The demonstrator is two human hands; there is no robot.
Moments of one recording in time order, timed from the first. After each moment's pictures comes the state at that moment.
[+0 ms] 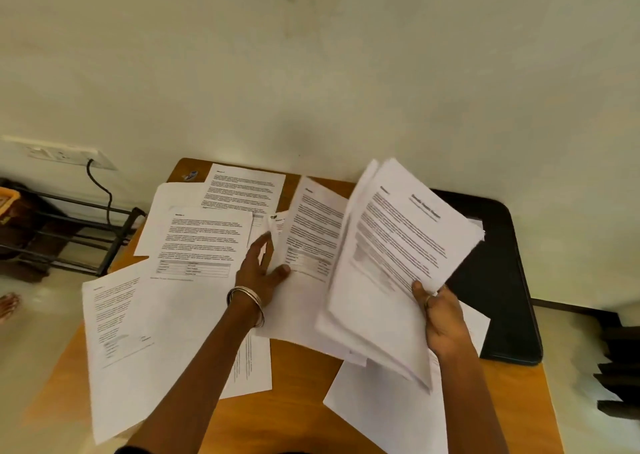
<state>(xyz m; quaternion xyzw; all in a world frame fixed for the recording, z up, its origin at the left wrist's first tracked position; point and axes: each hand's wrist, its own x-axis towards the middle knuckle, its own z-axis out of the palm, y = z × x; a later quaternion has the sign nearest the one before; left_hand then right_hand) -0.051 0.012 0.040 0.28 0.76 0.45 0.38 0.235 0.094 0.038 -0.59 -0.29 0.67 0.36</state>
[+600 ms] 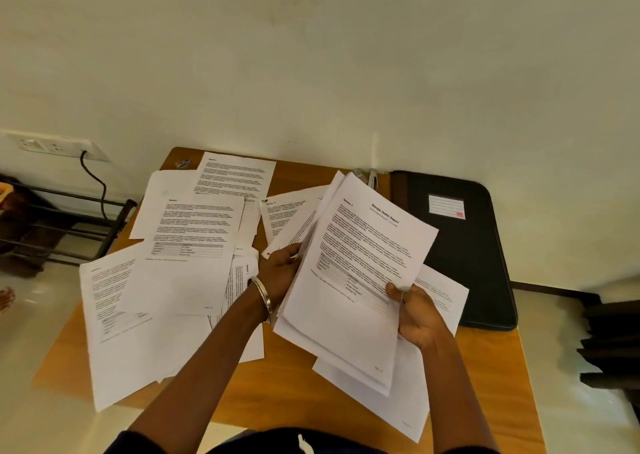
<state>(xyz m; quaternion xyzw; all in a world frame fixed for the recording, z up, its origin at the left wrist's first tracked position) 0.012 -0.007 0.066 0.28 0.64 0.45 0.55 0.250 0.058 0.018 -0.57 -0.23 0.73 0.30</state>
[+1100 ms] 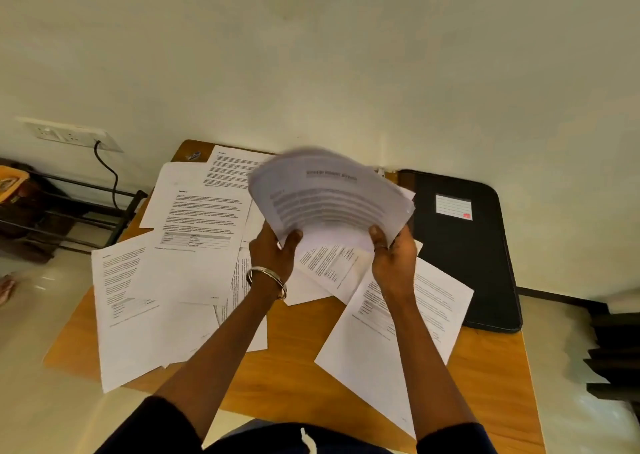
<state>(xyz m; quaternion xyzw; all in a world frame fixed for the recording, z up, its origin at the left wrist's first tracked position) 0.010 0.001 0.059 0.32 0.78 0.50 0.21 0.180 0.069 0.064 -0.54 -0.57 0.47 0.40</state>
